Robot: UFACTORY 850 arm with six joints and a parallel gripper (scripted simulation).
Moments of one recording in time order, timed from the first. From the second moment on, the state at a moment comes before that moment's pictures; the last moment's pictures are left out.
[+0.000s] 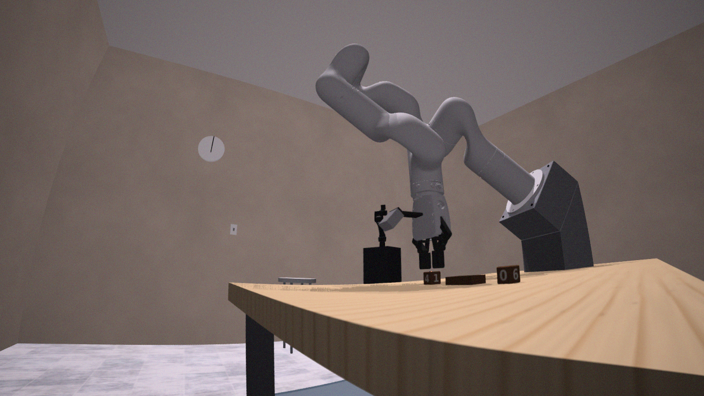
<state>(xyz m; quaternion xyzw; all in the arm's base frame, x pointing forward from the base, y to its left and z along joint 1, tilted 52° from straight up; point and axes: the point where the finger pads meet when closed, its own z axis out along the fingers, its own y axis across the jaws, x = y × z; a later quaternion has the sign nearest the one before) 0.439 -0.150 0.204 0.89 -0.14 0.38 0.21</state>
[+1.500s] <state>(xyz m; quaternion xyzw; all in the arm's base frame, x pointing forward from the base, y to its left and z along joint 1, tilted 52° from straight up) 0.455 -0.163 0.188 0.89 -0.14 0.38 0.21</state>
